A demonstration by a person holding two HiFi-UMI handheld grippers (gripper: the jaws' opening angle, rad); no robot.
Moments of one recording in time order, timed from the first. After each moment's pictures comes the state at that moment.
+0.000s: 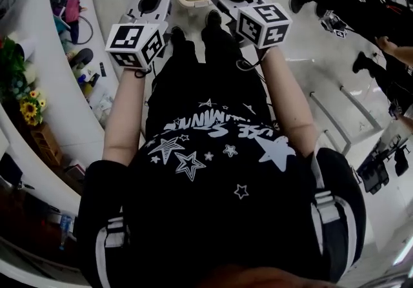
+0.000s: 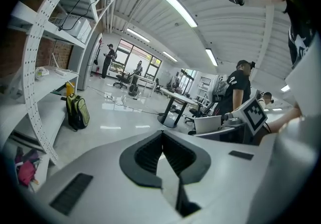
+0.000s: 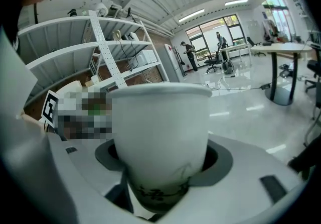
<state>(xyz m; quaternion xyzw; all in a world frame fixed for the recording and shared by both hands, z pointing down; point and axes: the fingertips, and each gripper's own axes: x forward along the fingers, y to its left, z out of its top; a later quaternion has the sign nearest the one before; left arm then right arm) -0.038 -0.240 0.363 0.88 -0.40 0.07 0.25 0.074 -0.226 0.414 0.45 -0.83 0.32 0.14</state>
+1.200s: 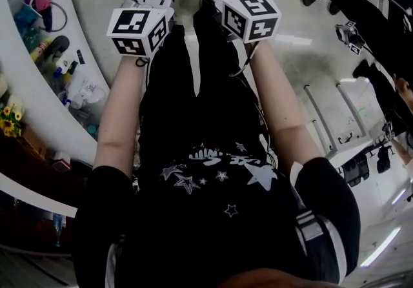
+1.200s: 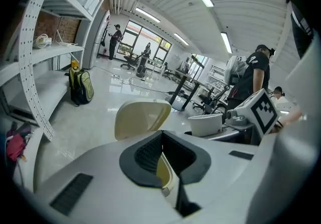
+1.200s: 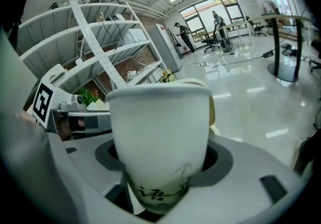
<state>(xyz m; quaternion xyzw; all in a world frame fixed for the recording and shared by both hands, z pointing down) 0.004 -0.276 0.550 0.84 -0.41 0.14 0.32 0.073 -0.254 0.595 0.41 -0.81 0.38 0.19</state>
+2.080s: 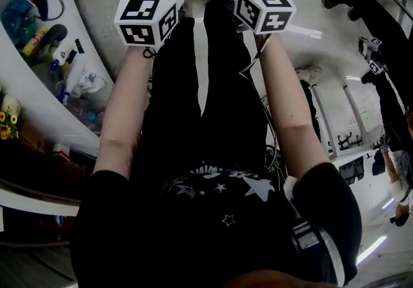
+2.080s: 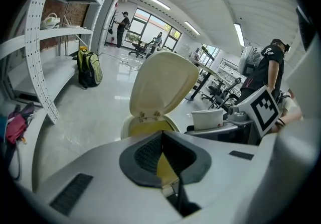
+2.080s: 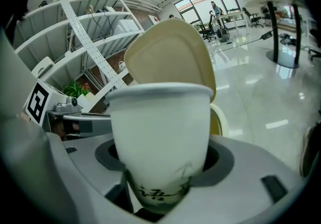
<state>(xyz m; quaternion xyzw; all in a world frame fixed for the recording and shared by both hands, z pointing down) -0.023 -0.277 0.663 0.81 -0.43 0.18 0.36 0.060 -0.266 0.702 0.41 -0.79 0.41 0.21</state>
